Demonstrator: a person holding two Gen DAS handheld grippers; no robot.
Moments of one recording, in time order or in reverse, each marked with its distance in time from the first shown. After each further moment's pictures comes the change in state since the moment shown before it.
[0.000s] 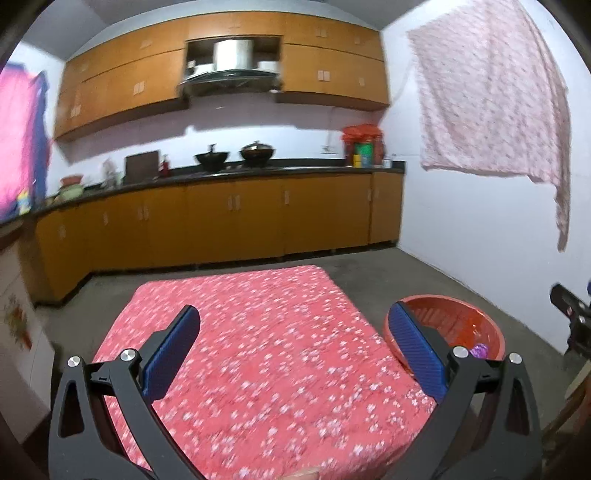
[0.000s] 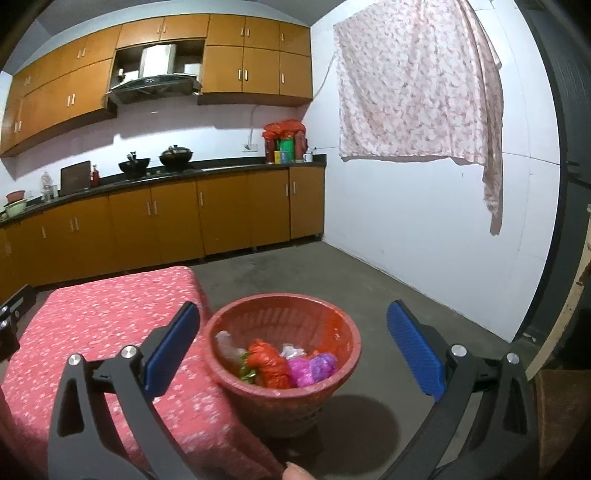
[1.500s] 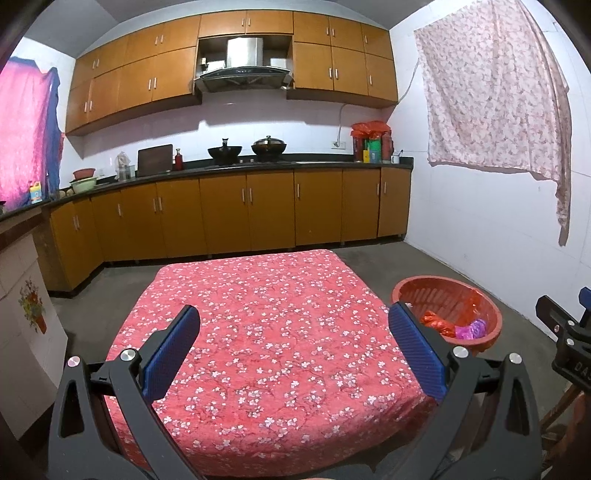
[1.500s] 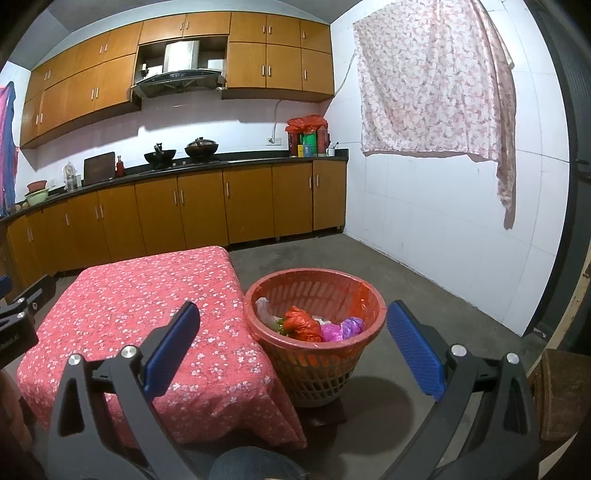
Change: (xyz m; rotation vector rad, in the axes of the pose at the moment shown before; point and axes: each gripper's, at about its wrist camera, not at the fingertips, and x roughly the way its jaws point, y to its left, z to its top) left arm -0.048 0.023 -0.032 0.007 0.012 0.022; right arm -0.054 0.028 -0.038 -0.027 0.020 0.075
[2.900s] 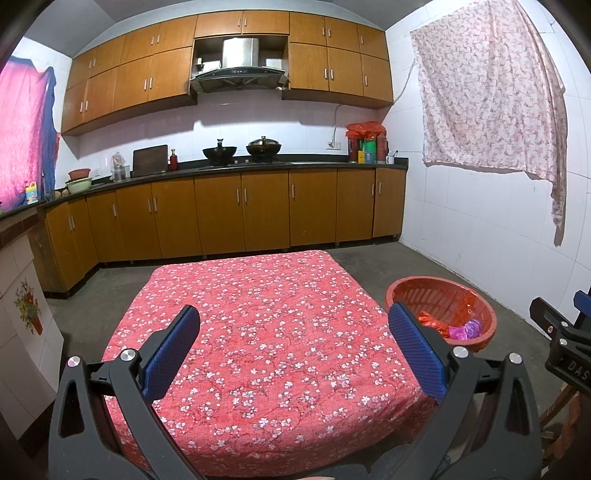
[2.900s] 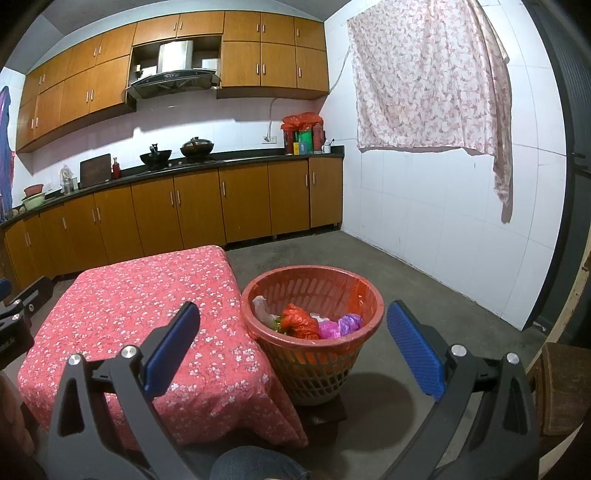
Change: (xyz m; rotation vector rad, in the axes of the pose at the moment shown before) left arm -0.005 -0.001 0.001 0.005 -0.001 -0.018; right arm -0.001 0.002 -0.005 0.019 0.005 -0.011
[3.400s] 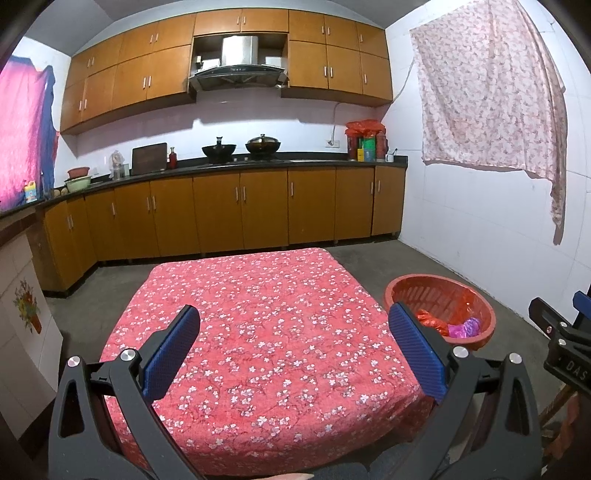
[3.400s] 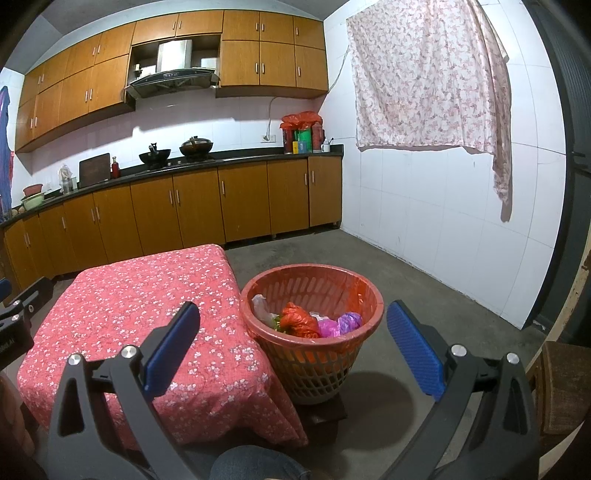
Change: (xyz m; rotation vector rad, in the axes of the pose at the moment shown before) left arm 0.001 0.004 0.001 0.000 0.010 -0.005; right arm 0.000 0.000 -0.002 0.002 0.002 -0.002
